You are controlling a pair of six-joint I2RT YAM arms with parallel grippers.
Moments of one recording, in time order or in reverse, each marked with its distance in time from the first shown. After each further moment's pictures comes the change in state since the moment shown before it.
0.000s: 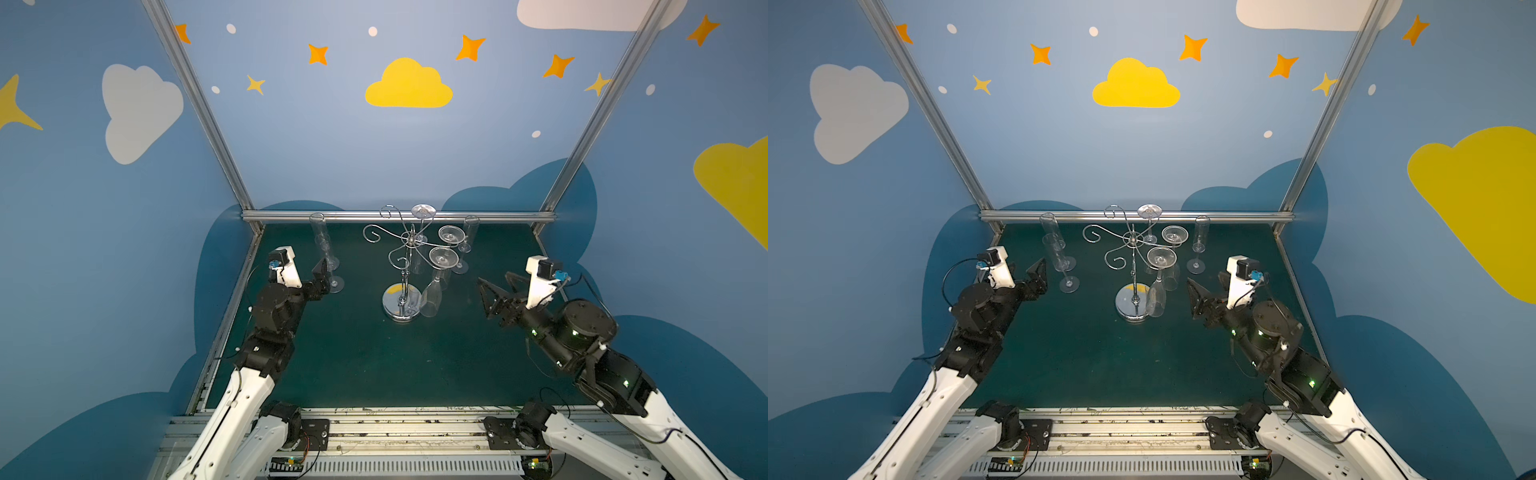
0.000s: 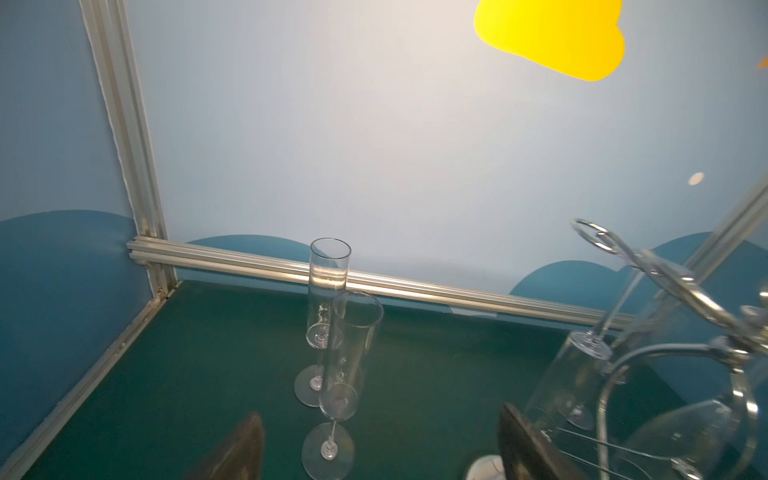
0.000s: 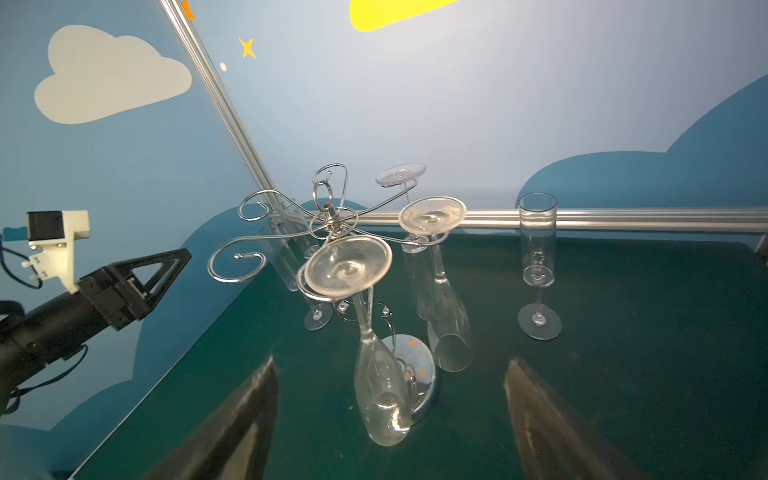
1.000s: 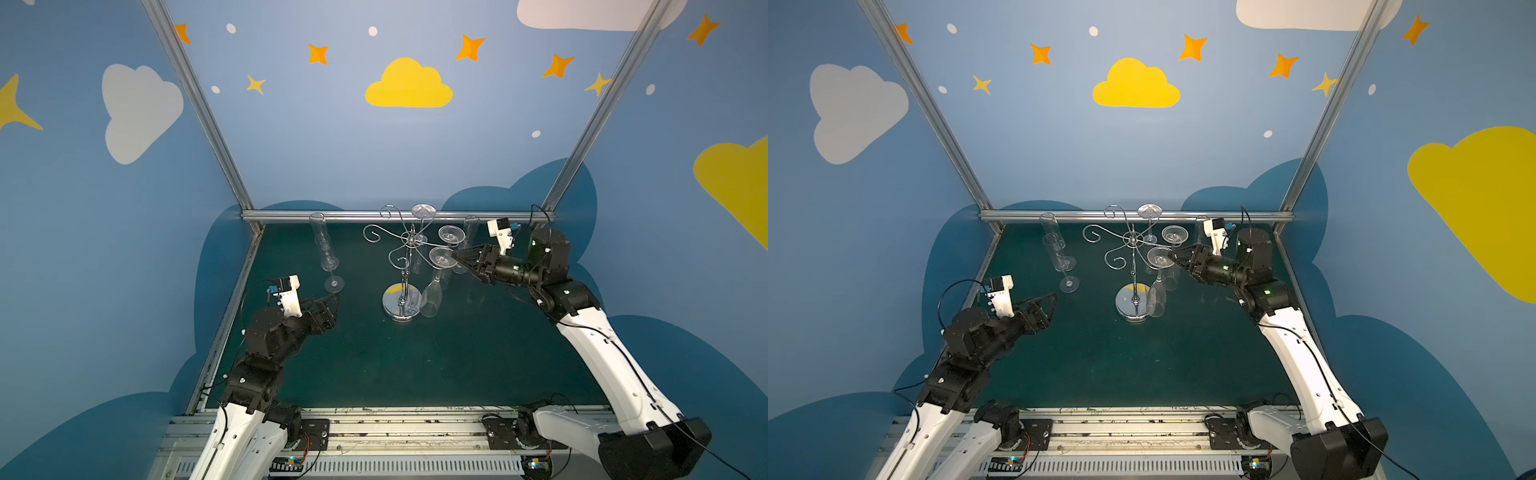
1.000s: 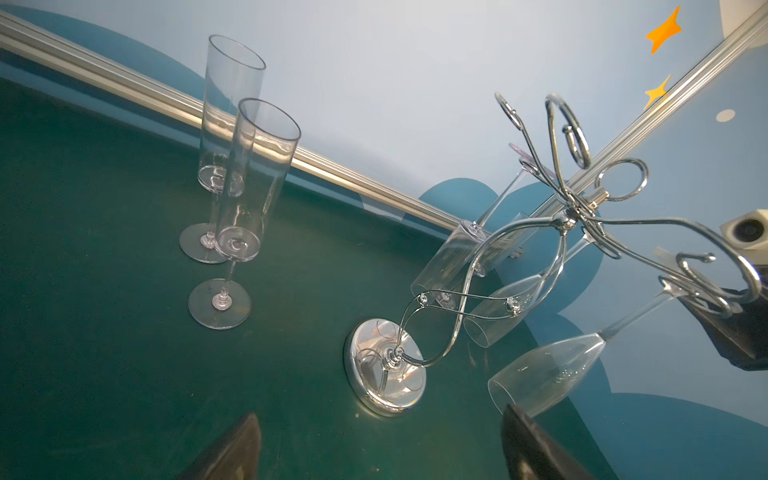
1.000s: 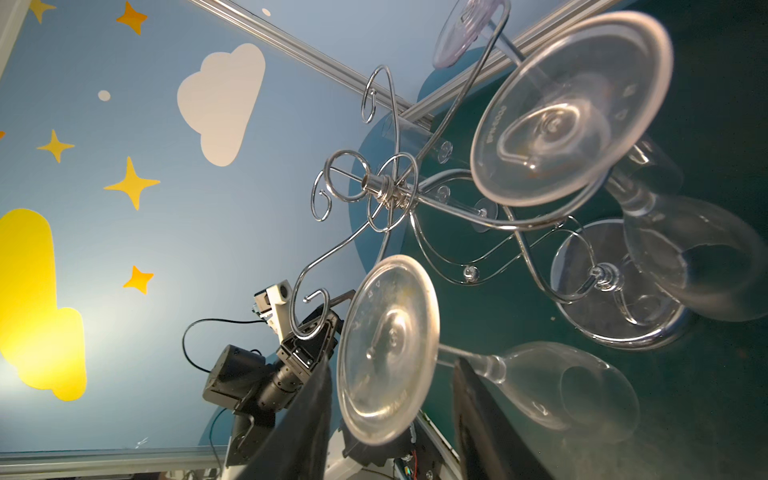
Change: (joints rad) left arm 0.000 -0.198 -0.099 -0.274 0.298 -0.276; right arm -0.489 0.443 0.113 0.150 -1.049 0.535
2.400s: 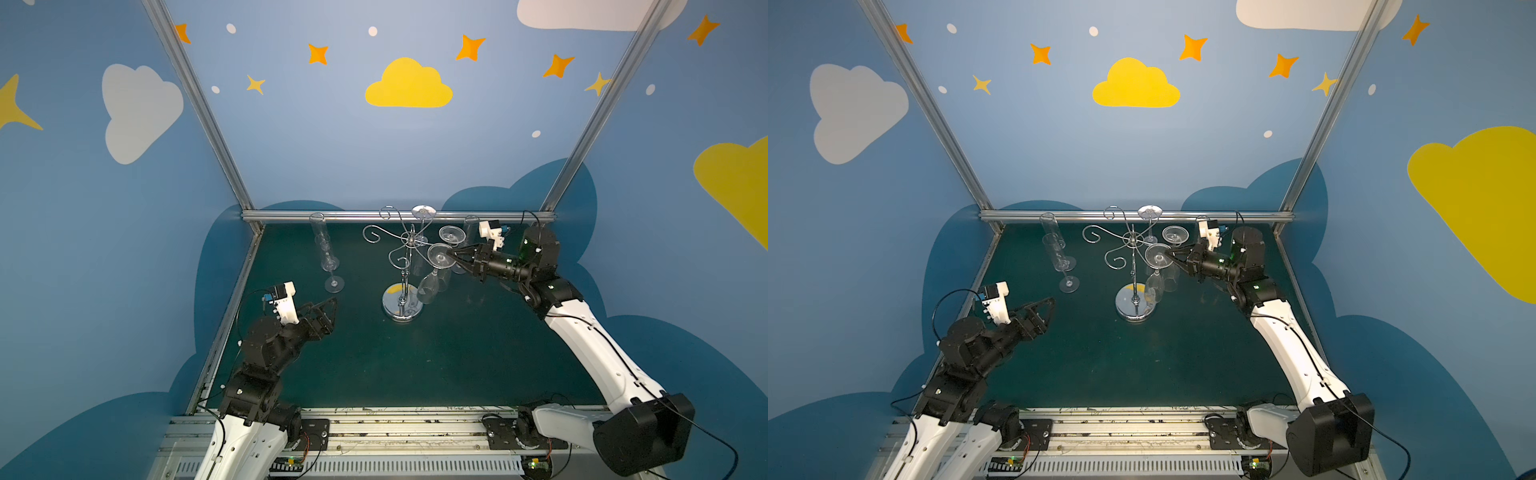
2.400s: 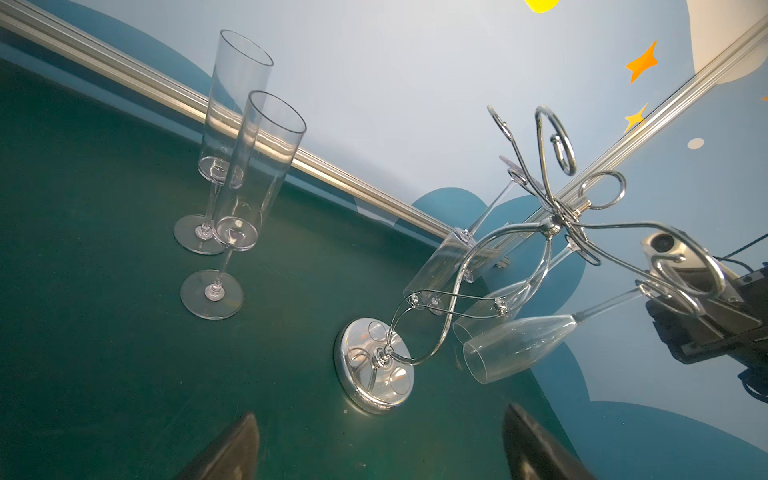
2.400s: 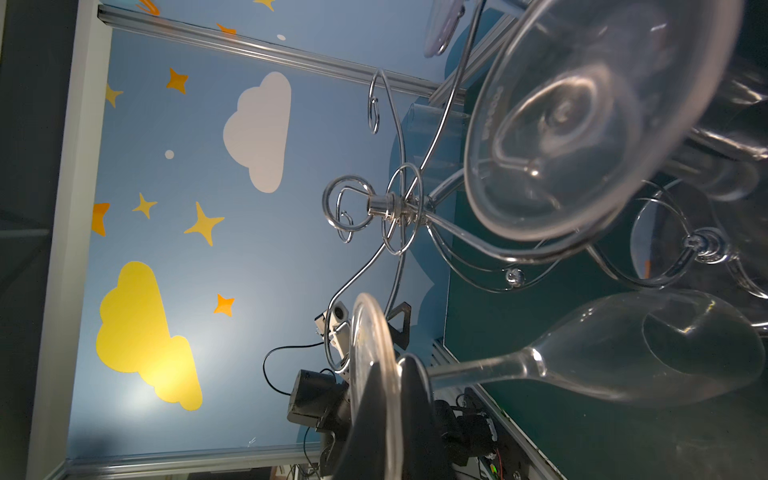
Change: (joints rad) left arm 0.000 -0.082 -0.040 -0.010 -0.004 -0.052; right arm -0.002 0.066 -0.064 0.247 -0.083 0.356
